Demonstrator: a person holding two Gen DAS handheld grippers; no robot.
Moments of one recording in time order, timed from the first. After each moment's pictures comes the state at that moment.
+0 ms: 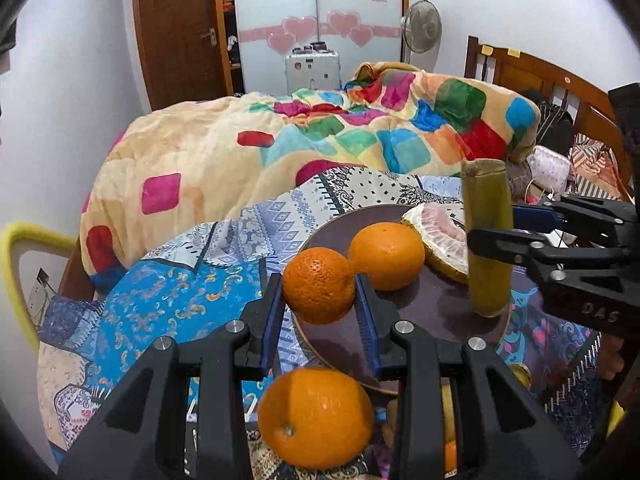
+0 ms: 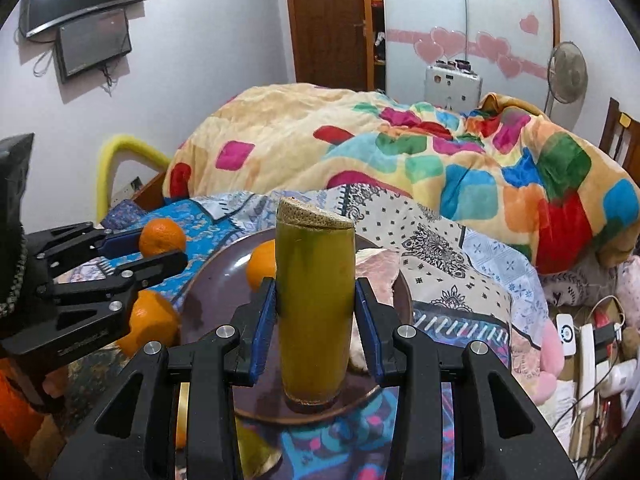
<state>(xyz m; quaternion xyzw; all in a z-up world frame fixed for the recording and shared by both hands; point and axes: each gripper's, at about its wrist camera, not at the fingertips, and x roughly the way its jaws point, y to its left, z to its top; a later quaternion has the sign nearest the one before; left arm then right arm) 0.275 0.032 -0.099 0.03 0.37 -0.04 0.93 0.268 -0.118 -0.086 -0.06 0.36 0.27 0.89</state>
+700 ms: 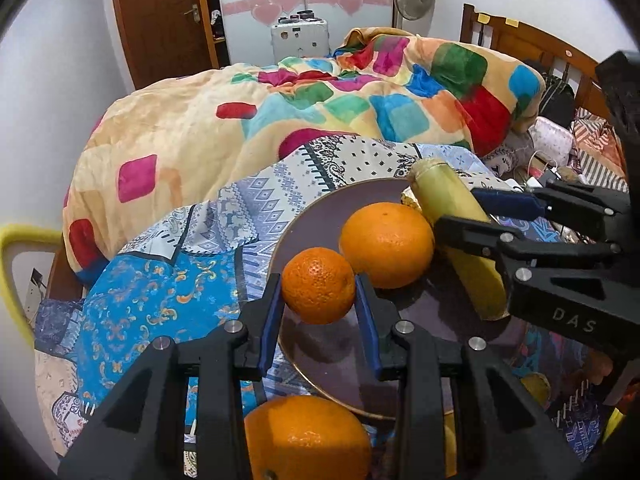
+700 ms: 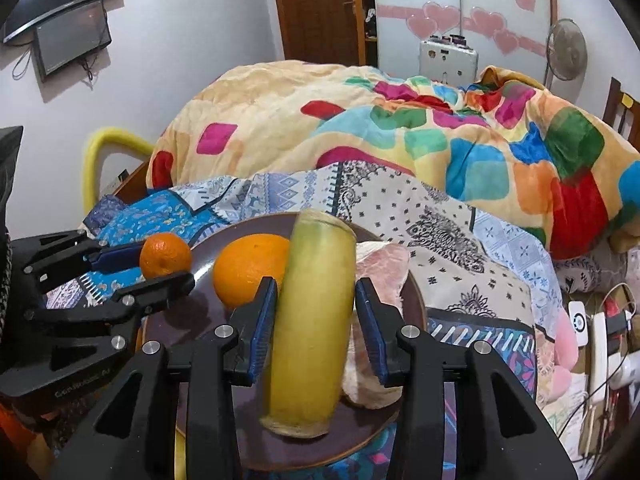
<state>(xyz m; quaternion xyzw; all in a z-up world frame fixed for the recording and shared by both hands) 0.307 0.021 -0.122 0.05 0.42 -0.05 0.90 0.299 -0.107 -0.109 -0.05 0.39 0.26 0.88</state>
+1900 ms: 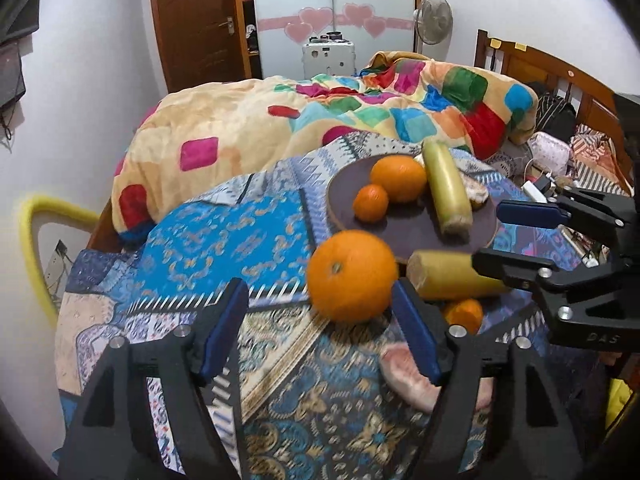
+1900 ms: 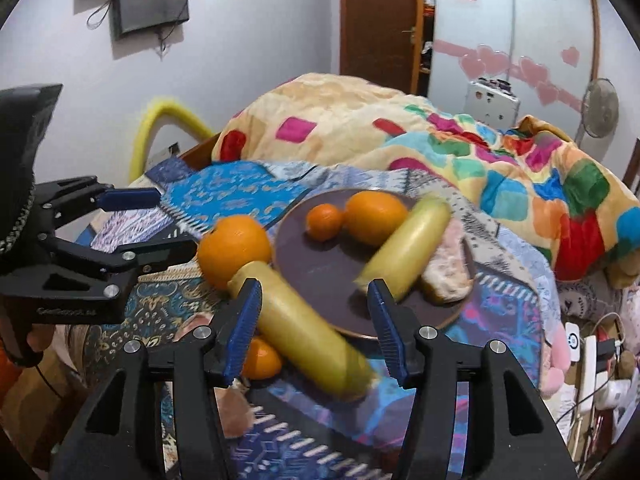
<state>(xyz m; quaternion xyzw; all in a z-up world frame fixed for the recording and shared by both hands) 0.173 0.062 -0.101 0.03 0.39 -0.01 0.92 0.191 -0.088 -0.095 -0.12 0.35 0.33 0.87</state>
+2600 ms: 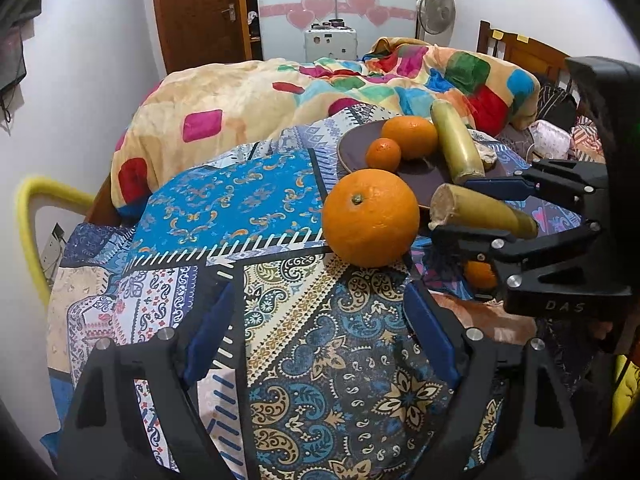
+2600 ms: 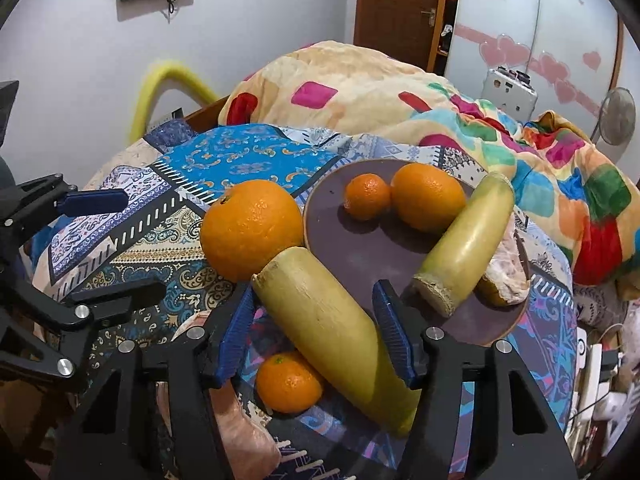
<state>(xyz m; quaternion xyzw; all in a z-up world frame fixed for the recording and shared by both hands) 0.158 0.077 -0.131 0.02 0.40 -0.02 0.92 0.193 -0.053 -0.123 -0.16 0.38 0.33 0.85</state>
